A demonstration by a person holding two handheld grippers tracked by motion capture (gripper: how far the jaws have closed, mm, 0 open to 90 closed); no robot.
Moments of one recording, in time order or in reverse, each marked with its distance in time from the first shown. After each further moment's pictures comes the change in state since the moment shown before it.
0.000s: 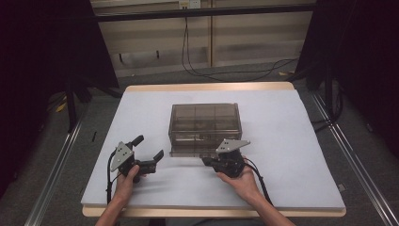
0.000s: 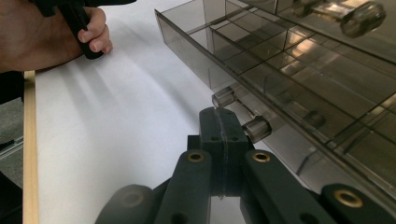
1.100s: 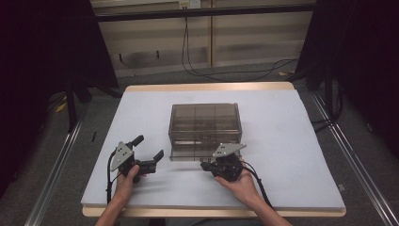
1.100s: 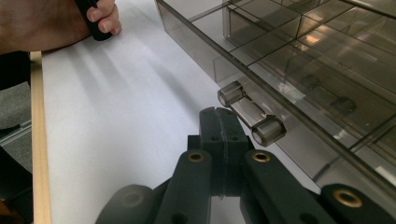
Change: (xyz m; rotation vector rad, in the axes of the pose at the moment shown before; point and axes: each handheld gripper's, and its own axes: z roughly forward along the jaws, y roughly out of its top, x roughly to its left) left arm 0.000 0.000 0.000 -0.001 -0.003 -0.007; right arm 0.008 -0.005 0.005 0.050 0.021 -0.020
